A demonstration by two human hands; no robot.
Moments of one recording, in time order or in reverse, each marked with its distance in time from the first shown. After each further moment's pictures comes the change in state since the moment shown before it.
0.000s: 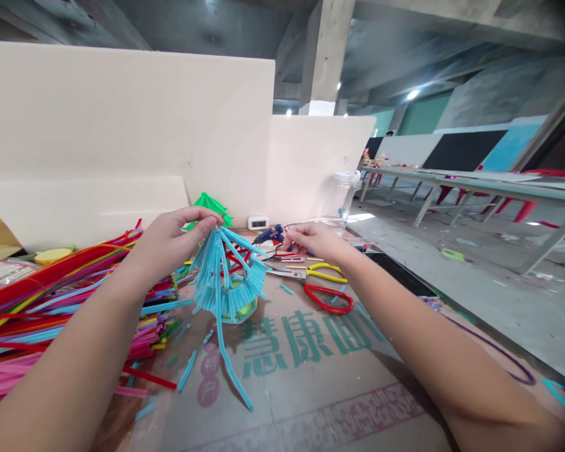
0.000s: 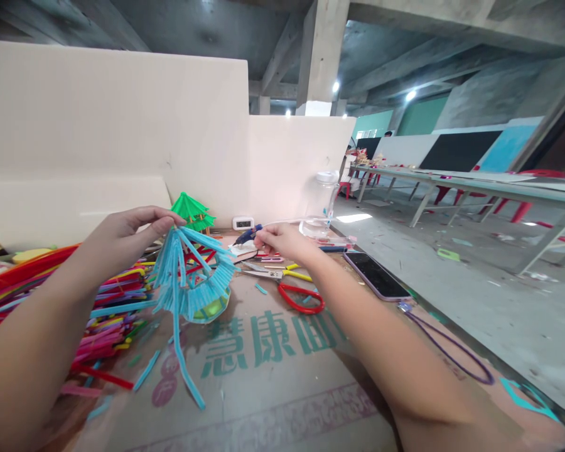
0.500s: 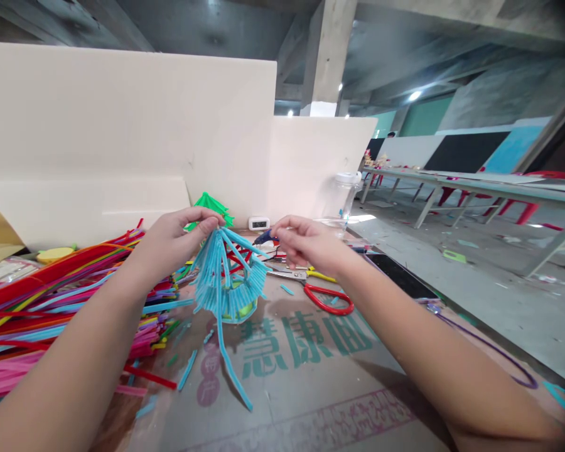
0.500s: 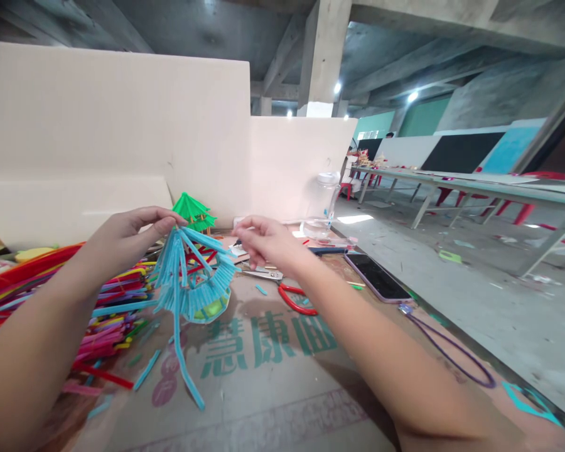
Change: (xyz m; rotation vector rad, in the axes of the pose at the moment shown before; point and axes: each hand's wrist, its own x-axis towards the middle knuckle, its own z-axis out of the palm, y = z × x) left_hand 0.000 -0.003 0.002 -0.042 -0.006 0.016; right_hand -0.026 -0.050 0.032 0.365 -0.106 -0.108
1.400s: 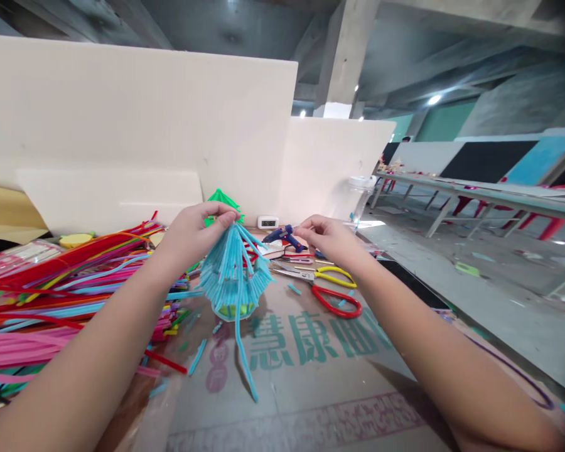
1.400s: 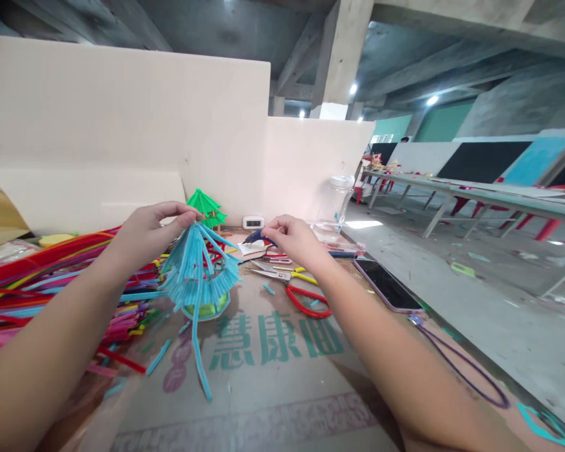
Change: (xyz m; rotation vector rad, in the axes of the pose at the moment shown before) left_hand -0.003 0.006 0.004 0.062 0.088 -0.004; right_hand 0.010 0.012 -0.025 -0.562 0.301 0.020
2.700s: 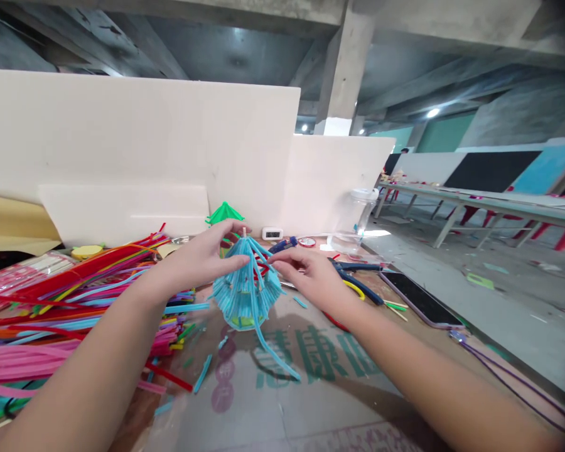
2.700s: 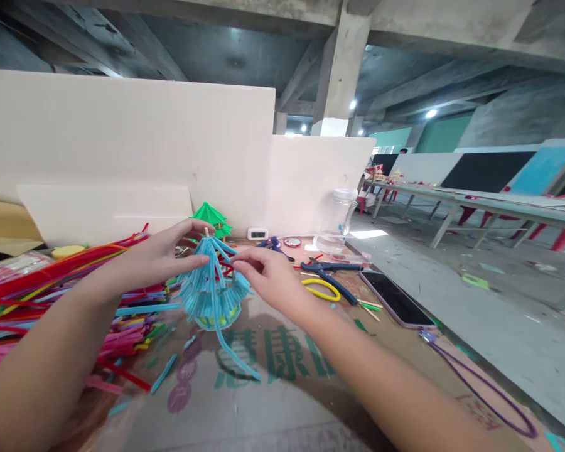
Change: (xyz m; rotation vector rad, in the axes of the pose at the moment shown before) left_hand -0.004 -0.005 -0.008 -0.107 -0.319 0.099; right_hand -0.034 -0.032 0.042 -0.036 -0.067 -0.334
